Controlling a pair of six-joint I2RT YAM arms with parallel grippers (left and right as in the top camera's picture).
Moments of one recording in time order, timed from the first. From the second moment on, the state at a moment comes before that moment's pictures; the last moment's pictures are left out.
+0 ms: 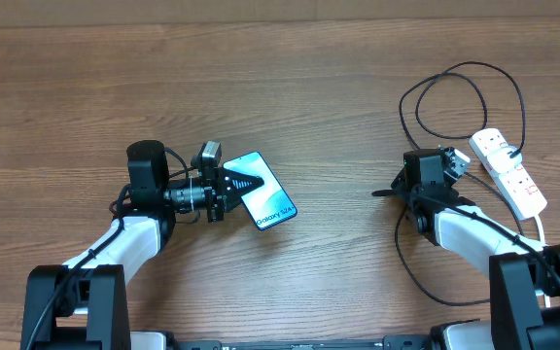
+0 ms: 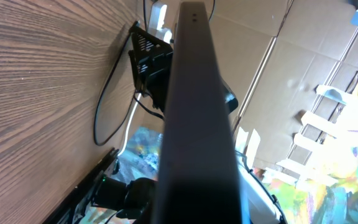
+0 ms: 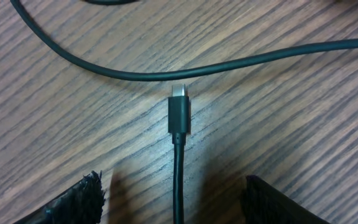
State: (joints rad) left arm -0.03 1.55 0.58 0.36 1.35 -1.28; right arm 0.15 1.58 0.60 -0.03 0.38 0.72
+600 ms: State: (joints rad) left arm -0.03 1.55 0.58 0.36 1.35 -1.28; right arm 0.15 1.62 0.60 0.04 0.38 0.72
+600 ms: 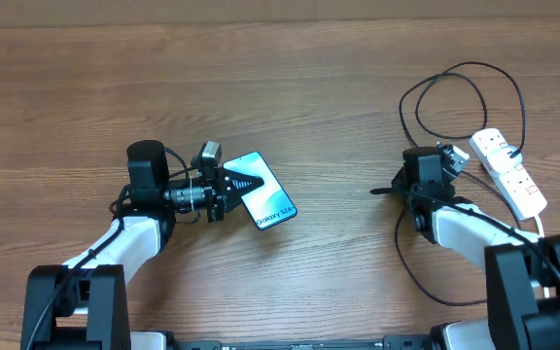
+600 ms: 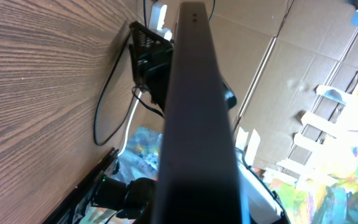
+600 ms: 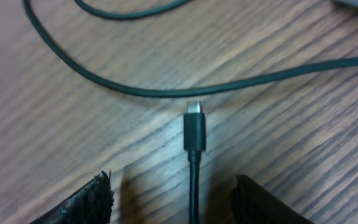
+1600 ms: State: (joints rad) left arm -0.03 1.55 0.58 0.36 1.31 -1.28; right arm 0.11 1.67 0.65 0.08 -0.26 0.48
